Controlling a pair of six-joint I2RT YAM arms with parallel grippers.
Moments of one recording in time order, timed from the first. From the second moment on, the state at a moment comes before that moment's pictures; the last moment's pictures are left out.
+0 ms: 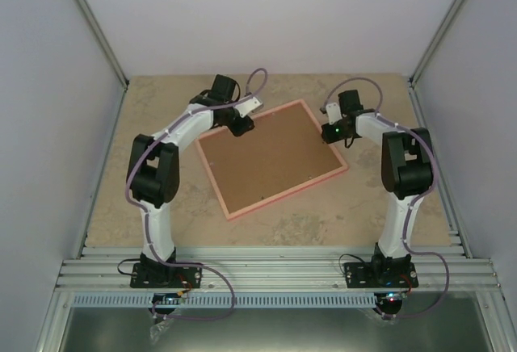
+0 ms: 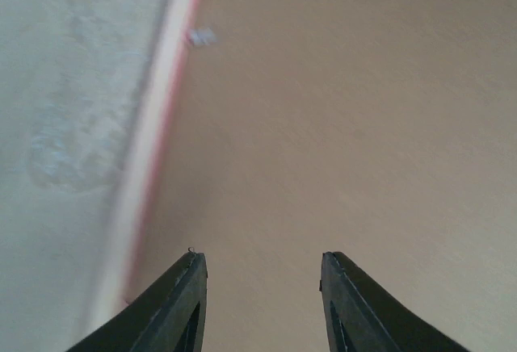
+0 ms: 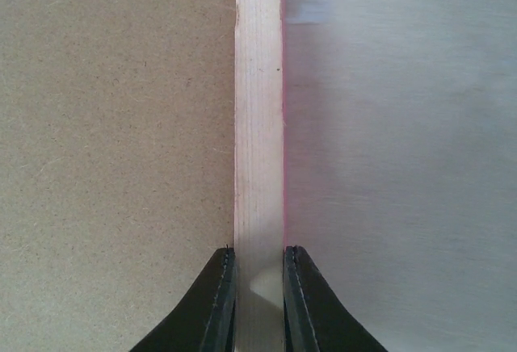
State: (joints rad) left arm -0.36 2.03 1.62 -0.55 0.31 0.54; right arm 0.19 2.05 1.38 -0.42 -0.20 -0.18
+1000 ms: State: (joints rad) left arm -0.84 2.00 1.32 -0.42 0.22 0.42; right arm 0.13 2.05 1.40 -0.48 -0.20 -0.16
